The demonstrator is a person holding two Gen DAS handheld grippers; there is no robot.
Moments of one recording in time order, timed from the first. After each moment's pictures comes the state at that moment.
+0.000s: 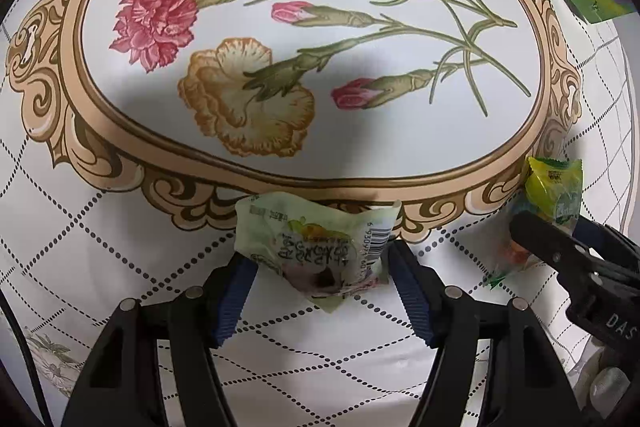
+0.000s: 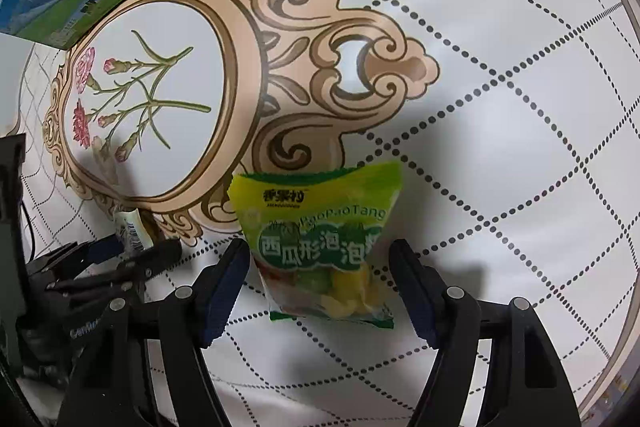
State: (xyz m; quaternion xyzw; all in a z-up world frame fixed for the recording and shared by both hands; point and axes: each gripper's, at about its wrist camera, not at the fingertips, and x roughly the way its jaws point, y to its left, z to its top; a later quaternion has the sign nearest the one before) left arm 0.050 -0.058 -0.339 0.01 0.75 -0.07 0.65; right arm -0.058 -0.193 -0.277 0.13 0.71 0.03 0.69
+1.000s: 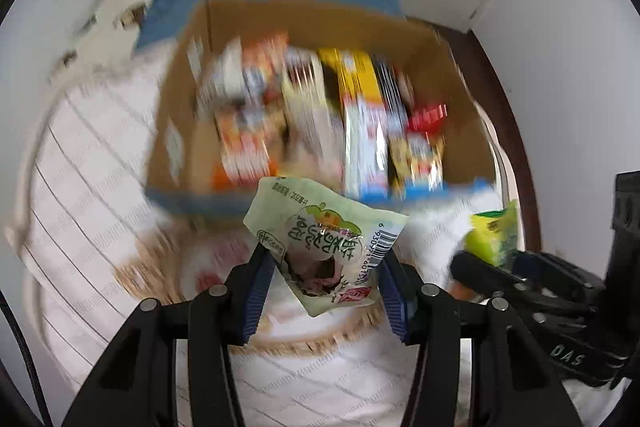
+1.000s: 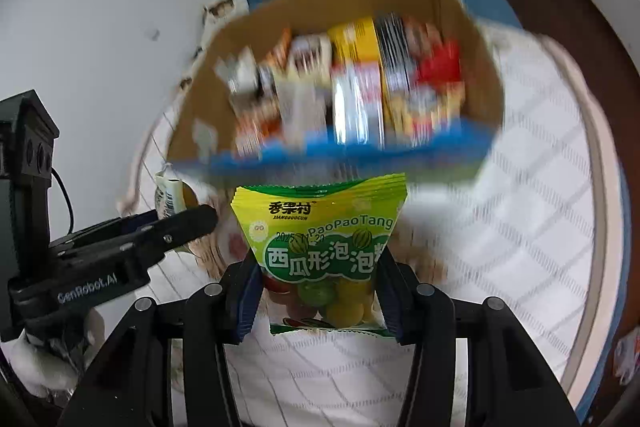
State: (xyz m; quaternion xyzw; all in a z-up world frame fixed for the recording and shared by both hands) left arm 0.158 -0.066 -0.090 0.00 0.60 -0.14 0.79; right arm 0.024 -0.220 -0.076 0.19 0.56 0.11 0.80
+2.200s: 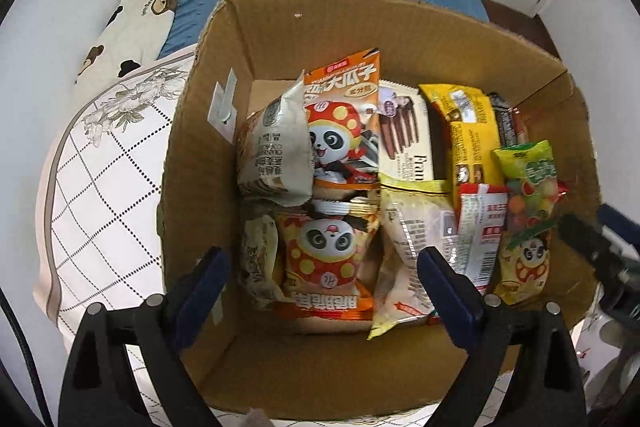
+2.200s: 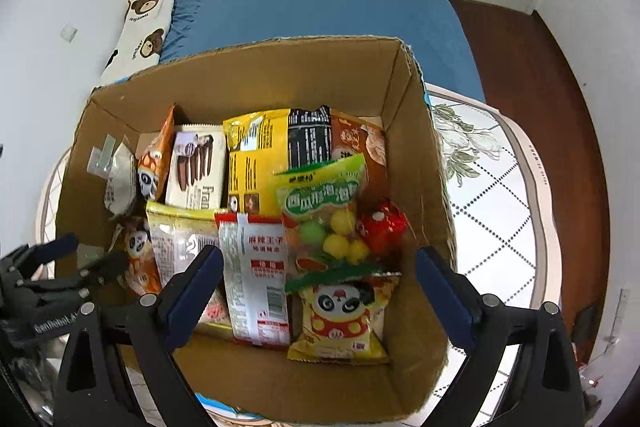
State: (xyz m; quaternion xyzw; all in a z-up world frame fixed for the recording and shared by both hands) left arm 0.291 -0.067 -0.171 0.04 0.65 -0.04 0.76; right arm 0.199 -0.248 -0.114 0.08 0.61 -0.01 0.79
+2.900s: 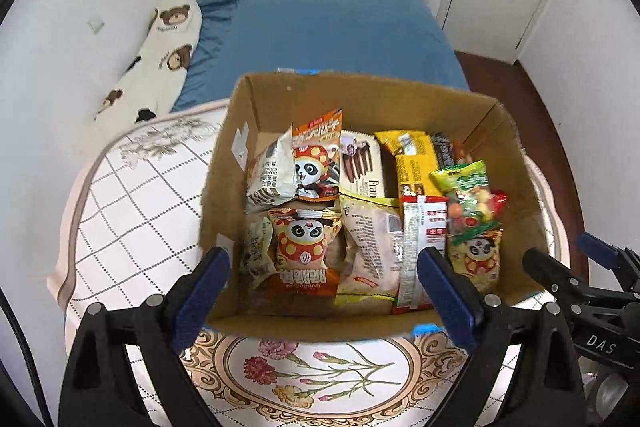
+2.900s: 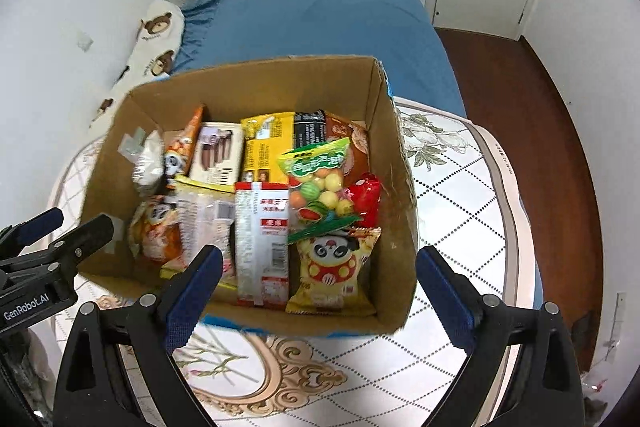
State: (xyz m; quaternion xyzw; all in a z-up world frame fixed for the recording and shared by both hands) left arm 0.220 -0.079 -0.090 0.04 0.54 -0.06 0.84; right arm 0.123 -0.249 -0.059 0.07 0.55 -0.01 0.83
